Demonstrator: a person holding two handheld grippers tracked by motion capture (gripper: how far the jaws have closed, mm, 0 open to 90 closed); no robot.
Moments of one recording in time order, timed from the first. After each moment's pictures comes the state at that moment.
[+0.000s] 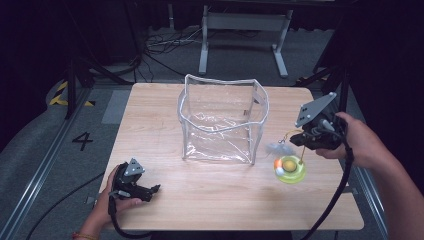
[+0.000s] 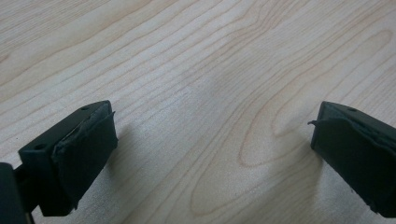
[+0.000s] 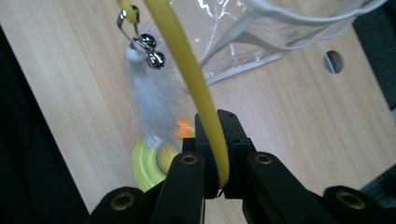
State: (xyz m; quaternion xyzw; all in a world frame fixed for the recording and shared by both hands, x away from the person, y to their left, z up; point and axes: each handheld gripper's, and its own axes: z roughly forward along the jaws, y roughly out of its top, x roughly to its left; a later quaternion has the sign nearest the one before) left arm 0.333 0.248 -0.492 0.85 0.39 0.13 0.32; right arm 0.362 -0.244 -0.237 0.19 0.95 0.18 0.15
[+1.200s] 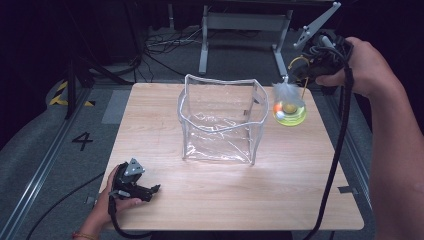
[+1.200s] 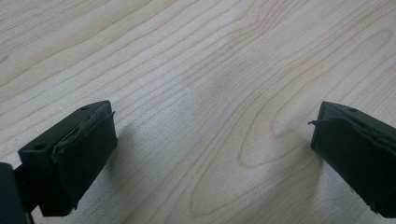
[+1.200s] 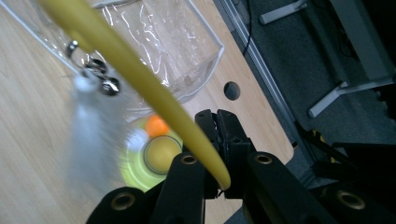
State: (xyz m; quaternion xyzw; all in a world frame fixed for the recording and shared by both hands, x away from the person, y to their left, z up) left arm 0.333 0.248 -0.492 0.85 0.38 0.14 0.32; right arm 0.450 -0.223 -0.130 0.22 0.93 0.15 0.24
